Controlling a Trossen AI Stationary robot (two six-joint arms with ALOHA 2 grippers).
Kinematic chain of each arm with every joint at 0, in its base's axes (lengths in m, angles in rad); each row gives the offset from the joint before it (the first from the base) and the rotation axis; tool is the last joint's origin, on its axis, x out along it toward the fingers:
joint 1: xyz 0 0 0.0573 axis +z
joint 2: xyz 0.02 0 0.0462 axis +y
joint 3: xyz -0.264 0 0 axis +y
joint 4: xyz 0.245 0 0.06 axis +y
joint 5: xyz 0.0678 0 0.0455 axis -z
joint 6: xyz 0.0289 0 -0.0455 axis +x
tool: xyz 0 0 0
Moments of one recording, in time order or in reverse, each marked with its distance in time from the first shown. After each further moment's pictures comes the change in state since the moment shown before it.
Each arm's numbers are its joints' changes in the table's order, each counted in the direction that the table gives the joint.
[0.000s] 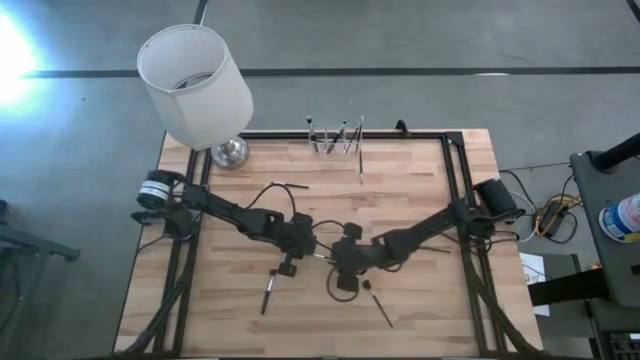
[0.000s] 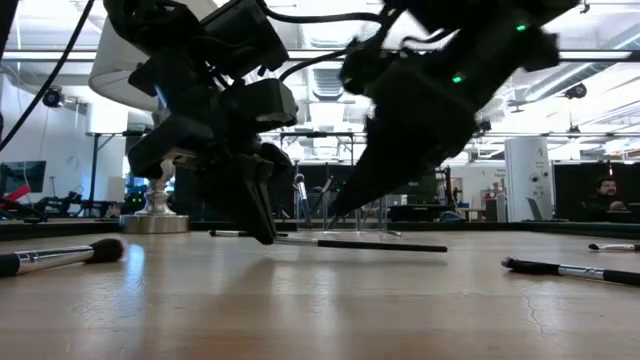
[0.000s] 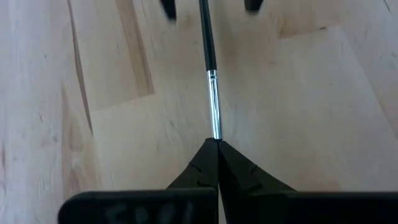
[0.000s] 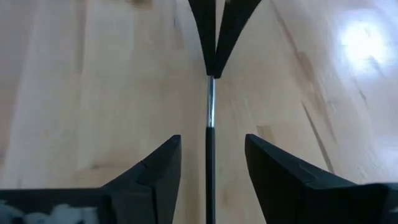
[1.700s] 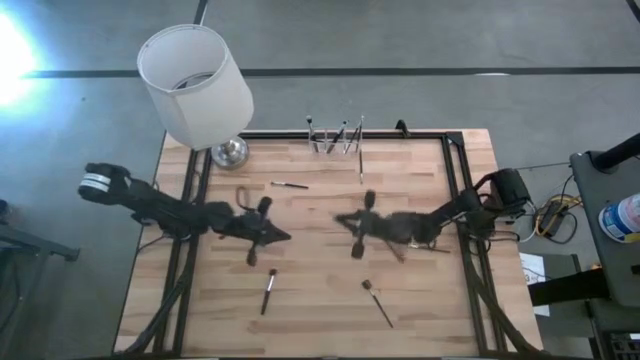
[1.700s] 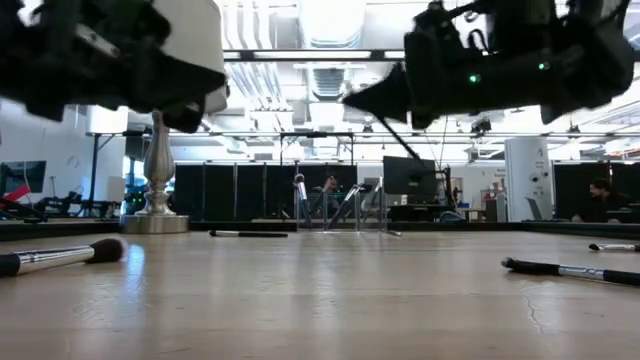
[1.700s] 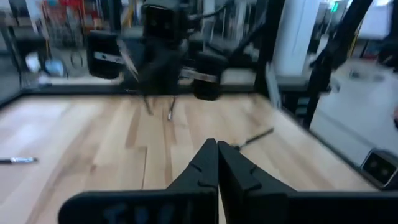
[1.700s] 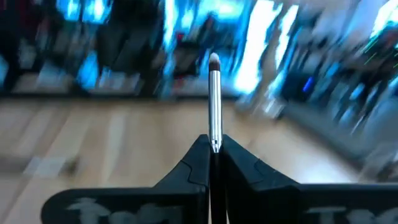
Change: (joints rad) left arm 0.000 -0.528 0.717 -1.121 -0.011 -0.184; right arm -0.146 -0.134 0.492 -1.194 0.109 -0.432
